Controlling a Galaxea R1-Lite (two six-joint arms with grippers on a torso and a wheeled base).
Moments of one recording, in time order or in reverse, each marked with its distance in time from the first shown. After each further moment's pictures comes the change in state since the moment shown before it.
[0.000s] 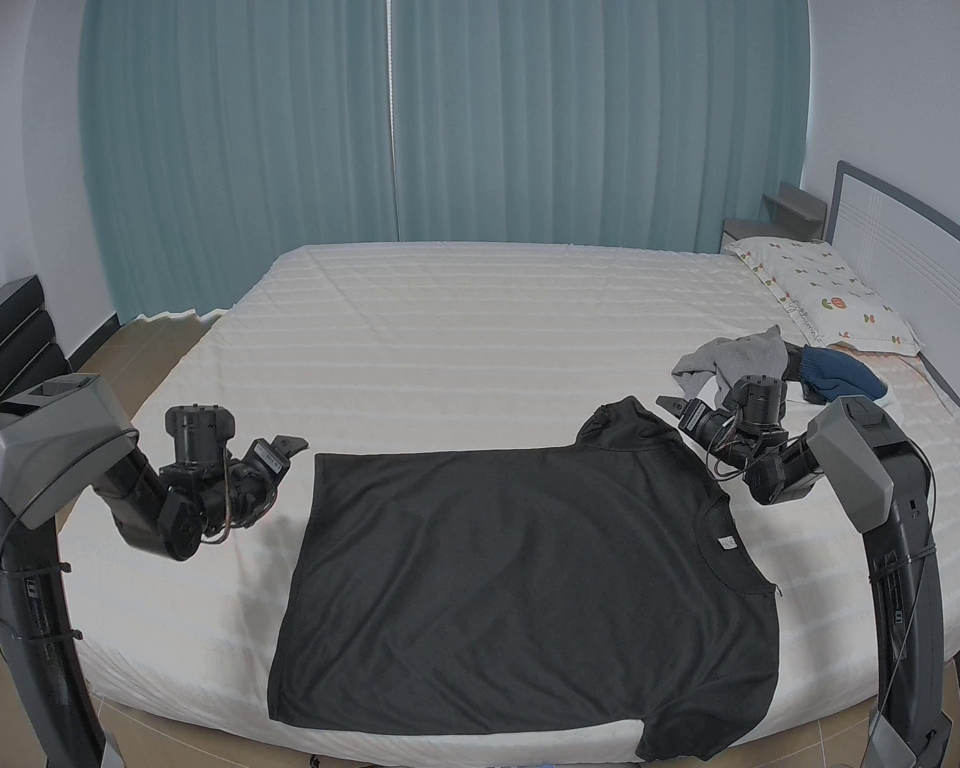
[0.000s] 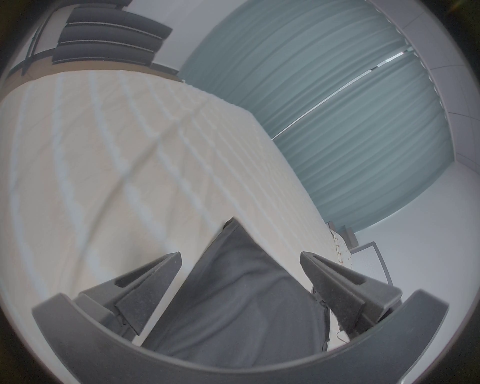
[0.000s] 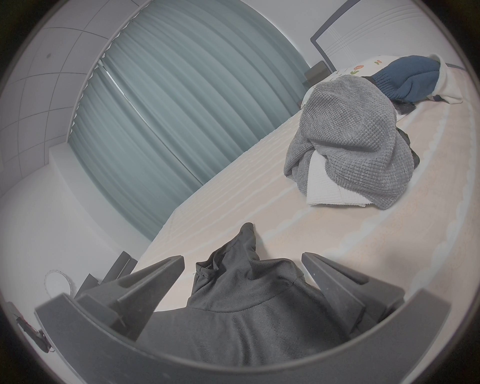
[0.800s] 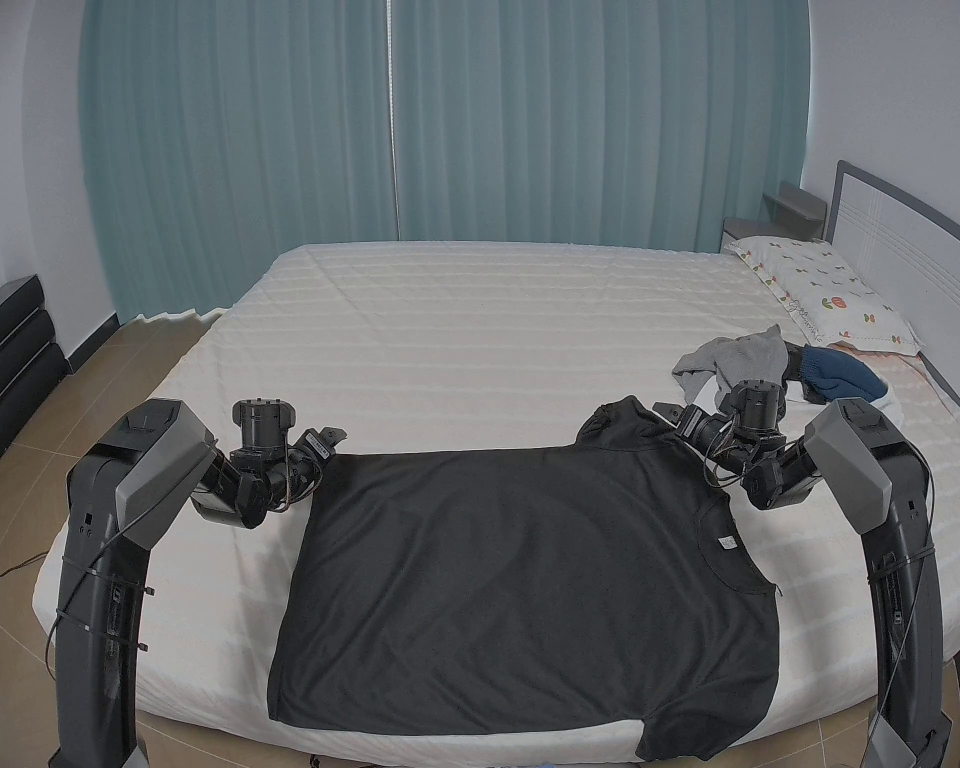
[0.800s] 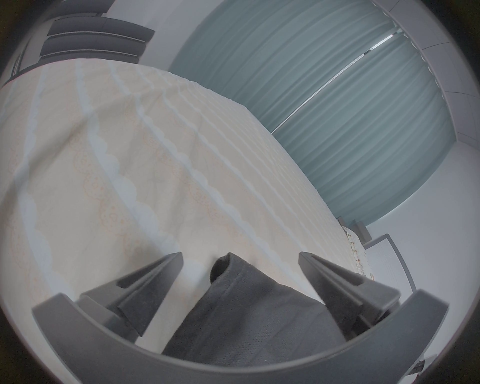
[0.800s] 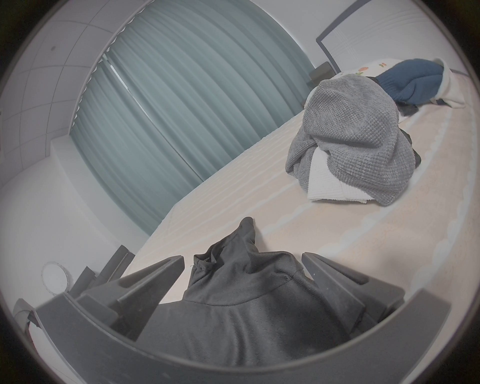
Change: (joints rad) left arm -0.025 0.362 -0.529 0.172 0.043 0.062; right arm 0.006 0.008 0.017 -0.017 0.001 -0.054
